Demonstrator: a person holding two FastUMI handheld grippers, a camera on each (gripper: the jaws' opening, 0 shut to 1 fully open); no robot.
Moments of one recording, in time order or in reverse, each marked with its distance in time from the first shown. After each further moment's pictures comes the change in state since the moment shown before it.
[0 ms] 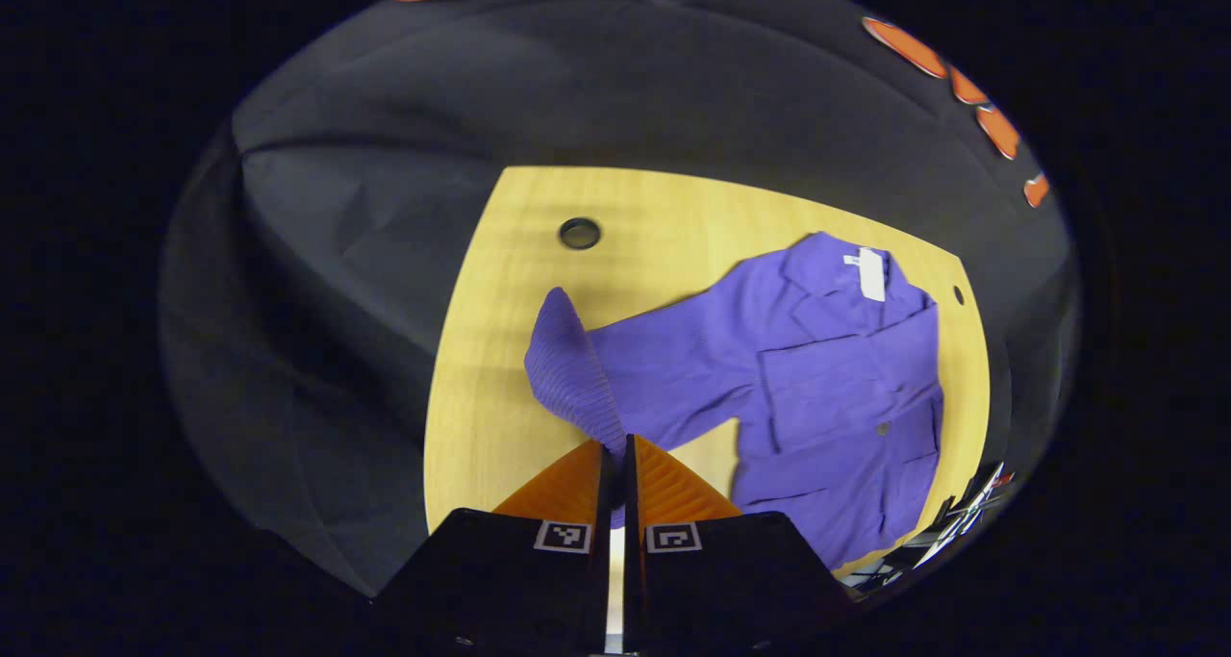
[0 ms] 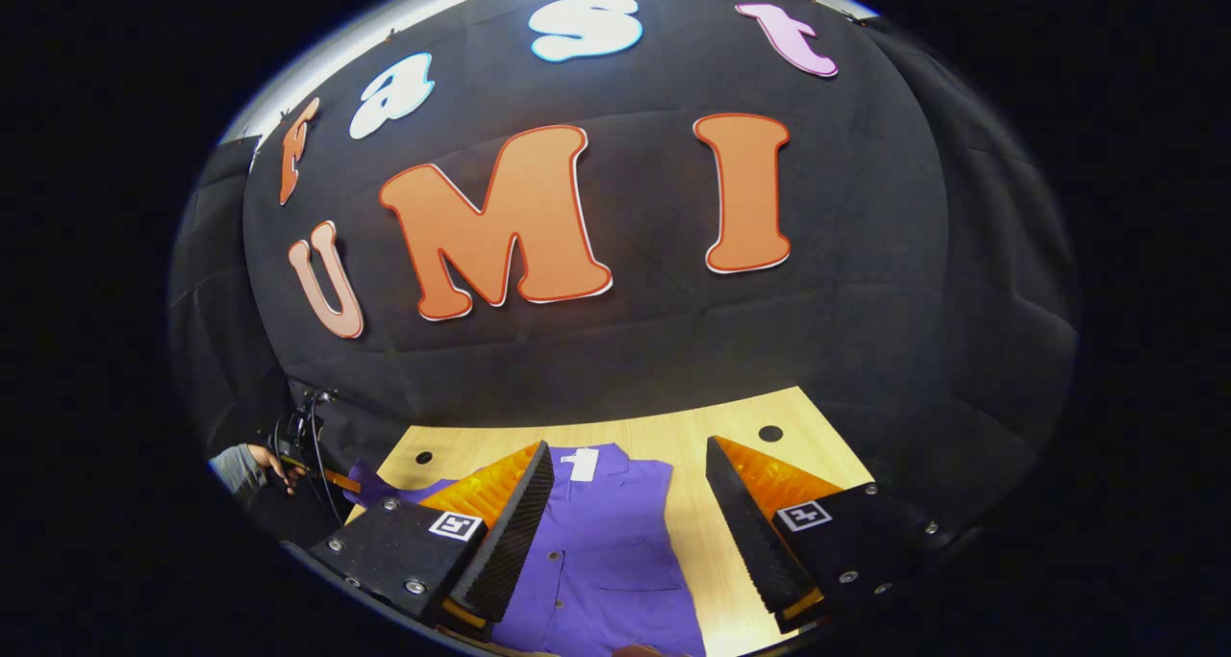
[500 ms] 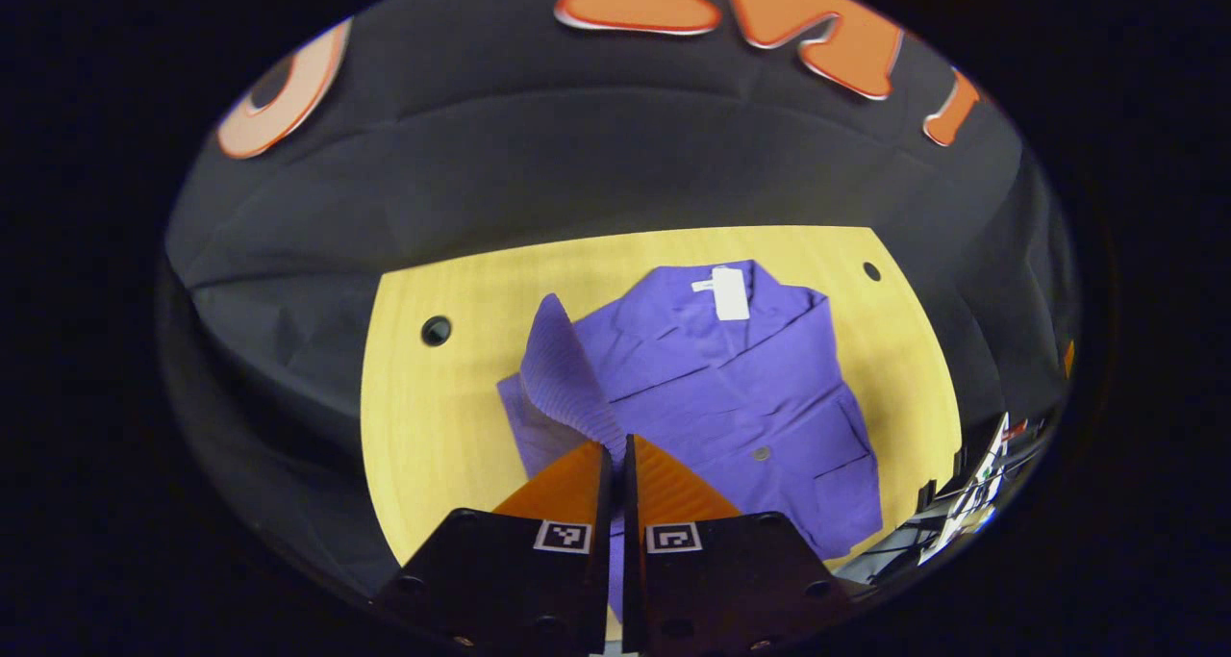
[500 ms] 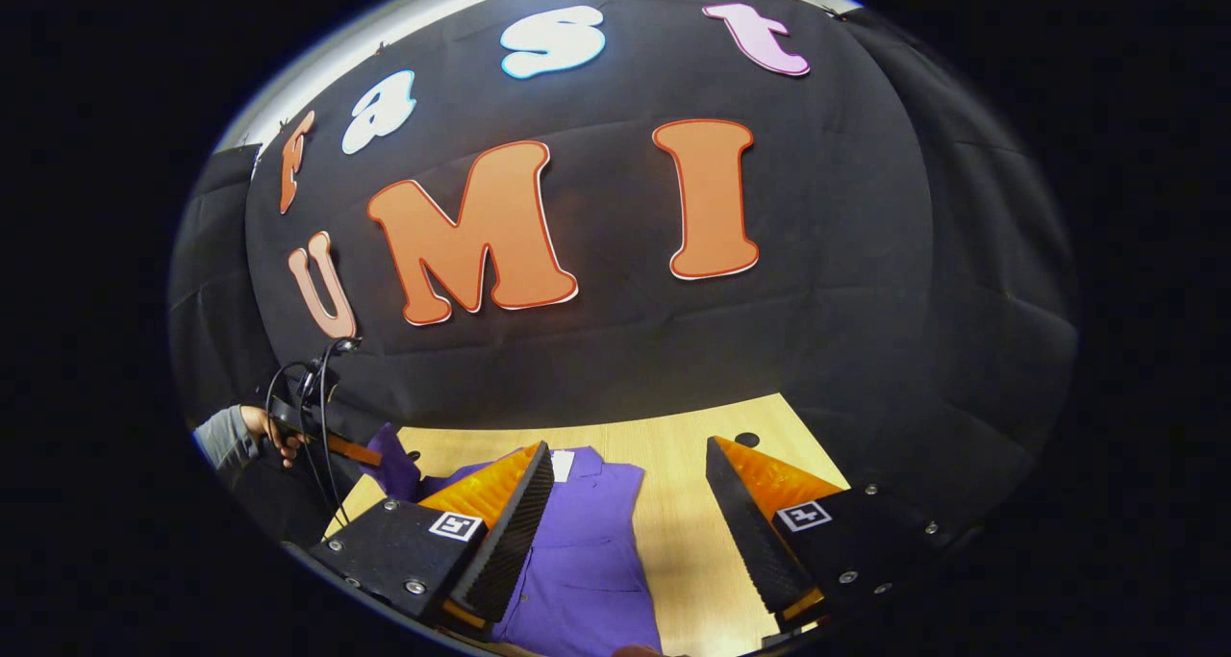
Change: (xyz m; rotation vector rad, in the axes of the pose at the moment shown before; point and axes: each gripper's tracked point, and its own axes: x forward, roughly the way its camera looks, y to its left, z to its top) left arm -0.065 -0.165 0.060 0.228 -0.081 -0.100; right arm -0.009 -0.056 -0.004 -0.005 -0.019 0.002
